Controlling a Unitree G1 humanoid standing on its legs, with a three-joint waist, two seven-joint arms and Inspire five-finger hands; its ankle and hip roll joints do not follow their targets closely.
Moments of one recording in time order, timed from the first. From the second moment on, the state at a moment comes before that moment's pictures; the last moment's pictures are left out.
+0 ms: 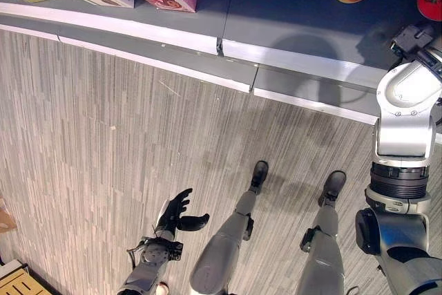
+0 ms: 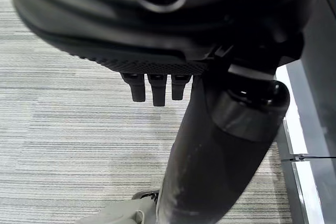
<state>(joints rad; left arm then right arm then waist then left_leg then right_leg) -0.01 0.28 -0.30 0.54 -0.20 -0.10 0.16 -0.90 -0.48 -0.12 -0.09 -0.34 0.03 -0.85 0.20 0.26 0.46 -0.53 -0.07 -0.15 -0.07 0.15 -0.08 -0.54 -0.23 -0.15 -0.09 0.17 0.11</state>
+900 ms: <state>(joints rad) -0.01 0.28 -0.30 0.50 -0.20 -0.11 0.17 -0.90 -0.50 -0.08 -0.09 -0.35 0.03 -0.86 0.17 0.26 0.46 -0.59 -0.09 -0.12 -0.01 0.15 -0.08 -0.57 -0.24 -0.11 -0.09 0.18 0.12</state>
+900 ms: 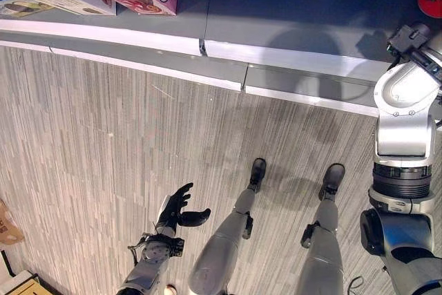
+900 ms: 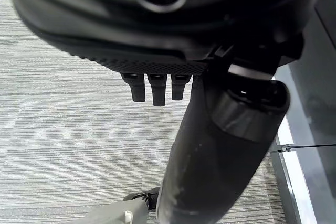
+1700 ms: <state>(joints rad) -0.11 0.25 -0.30 0.66 -0.23 -0.09 0.21 -0.89 -0.50 -0.07 -0.08 -0.34 0.04 -0.88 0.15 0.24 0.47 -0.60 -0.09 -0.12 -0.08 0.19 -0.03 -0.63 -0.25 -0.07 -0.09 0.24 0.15</state>
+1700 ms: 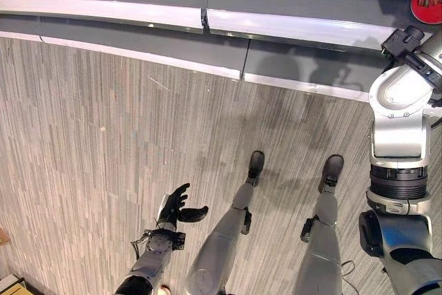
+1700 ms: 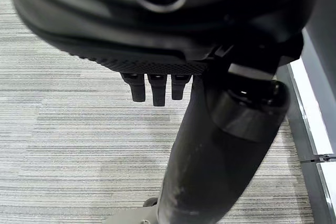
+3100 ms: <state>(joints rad) -0.12 0.25 -0.30 0.68 -0.23 -0.08 0.21 -0.95 -0.54 -0.05 -0.01 -0.33 0.04 -0.88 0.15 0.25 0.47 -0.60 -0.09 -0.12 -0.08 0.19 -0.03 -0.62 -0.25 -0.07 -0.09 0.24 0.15</state>
